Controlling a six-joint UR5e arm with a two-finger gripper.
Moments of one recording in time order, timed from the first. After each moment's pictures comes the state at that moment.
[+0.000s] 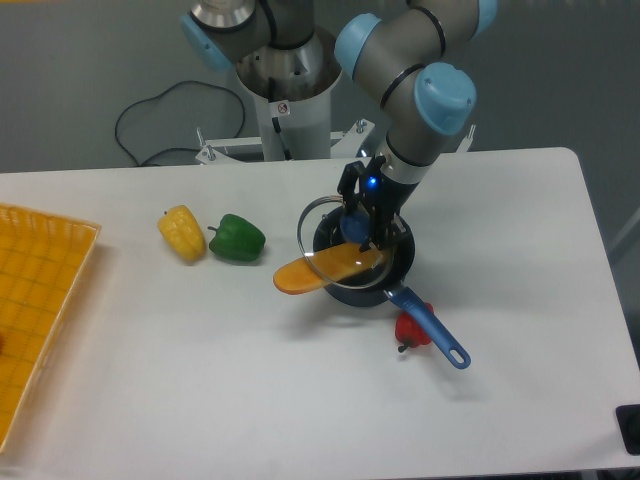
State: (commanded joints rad) arm 2.73 -1.72 -1.90 -1.21 1.23 1.71
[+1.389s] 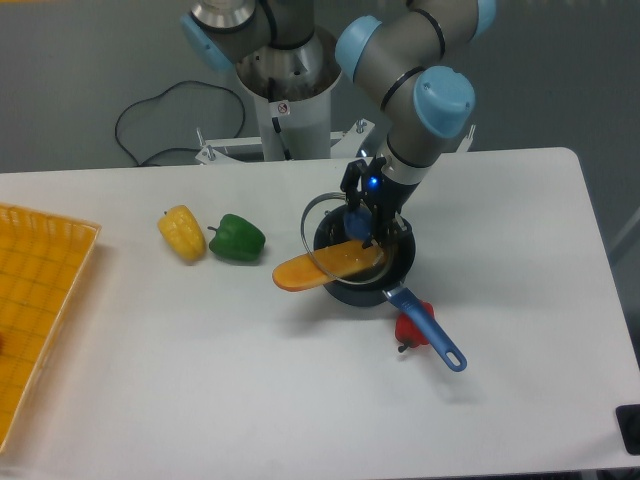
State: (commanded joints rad) arm 2.73 -1.72 -1.92 -1.21 1.27 1.72
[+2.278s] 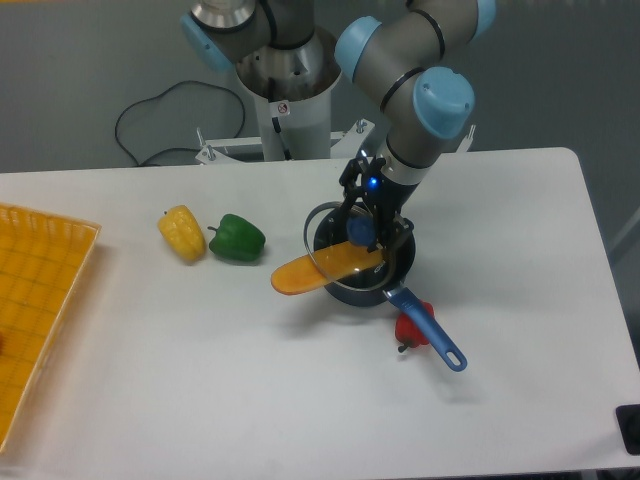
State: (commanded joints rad) arm 2.73 -1.72 -1.91 -1.21 1.28 1.72
